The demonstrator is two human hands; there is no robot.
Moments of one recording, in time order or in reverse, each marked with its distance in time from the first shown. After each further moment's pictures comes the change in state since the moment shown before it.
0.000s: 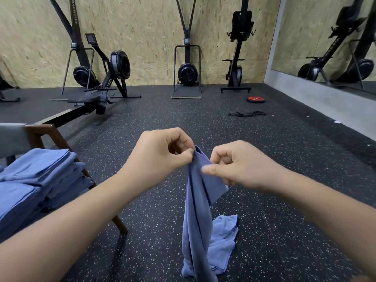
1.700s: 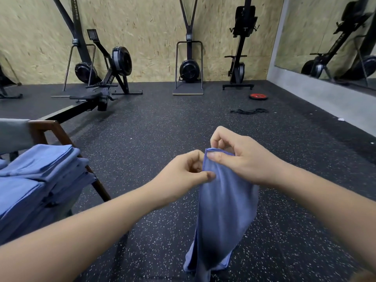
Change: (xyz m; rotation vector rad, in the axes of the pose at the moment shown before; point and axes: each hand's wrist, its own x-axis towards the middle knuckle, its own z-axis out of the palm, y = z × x) left_hand -0.017 -0.037 0.061 -0.571 -0.352 -0.235; right_hand 0.012 0.016 0.003 -0.067 0.105 -0.220
